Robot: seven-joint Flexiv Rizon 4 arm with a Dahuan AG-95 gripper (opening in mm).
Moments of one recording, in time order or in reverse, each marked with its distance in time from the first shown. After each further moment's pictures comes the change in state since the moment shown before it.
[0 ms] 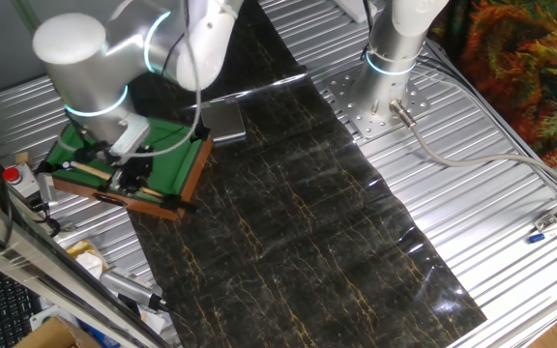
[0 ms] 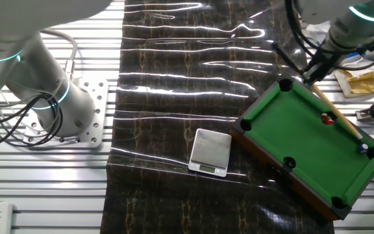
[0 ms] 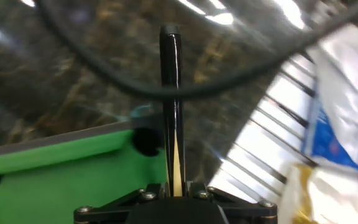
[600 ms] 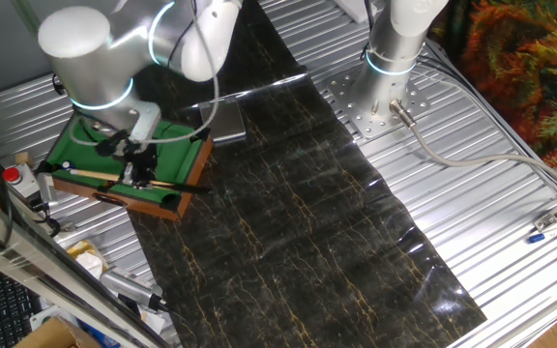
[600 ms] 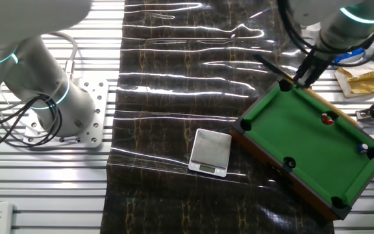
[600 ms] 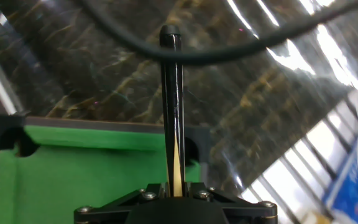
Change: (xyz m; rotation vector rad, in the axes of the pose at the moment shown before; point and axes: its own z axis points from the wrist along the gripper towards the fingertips) arm -0.011 0.026 -0.004 -0.006 -0.015 -0.273
